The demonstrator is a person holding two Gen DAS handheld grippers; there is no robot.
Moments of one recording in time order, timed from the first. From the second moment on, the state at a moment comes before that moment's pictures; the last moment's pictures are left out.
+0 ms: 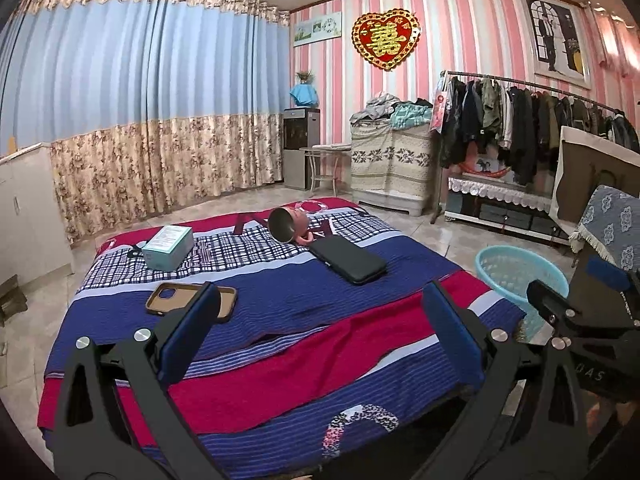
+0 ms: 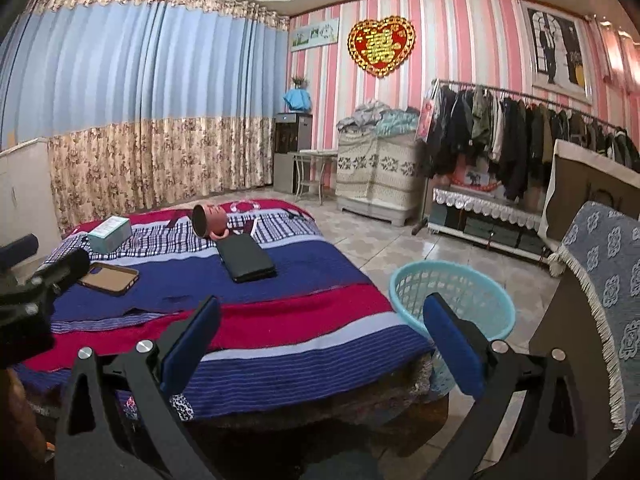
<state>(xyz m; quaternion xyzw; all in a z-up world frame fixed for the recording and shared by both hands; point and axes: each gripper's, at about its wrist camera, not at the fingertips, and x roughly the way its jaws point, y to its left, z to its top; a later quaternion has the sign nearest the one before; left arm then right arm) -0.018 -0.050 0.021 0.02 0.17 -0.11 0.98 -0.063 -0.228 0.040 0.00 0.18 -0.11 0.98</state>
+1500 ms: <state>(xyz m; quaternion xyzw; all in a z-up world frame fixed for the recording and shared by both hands) -0.011 -0.054 0.013 0.01 0.19 -0.09 0.98 -0.066 -0.224 0.046 -0.01 0.16 -0.10 0.98</state>
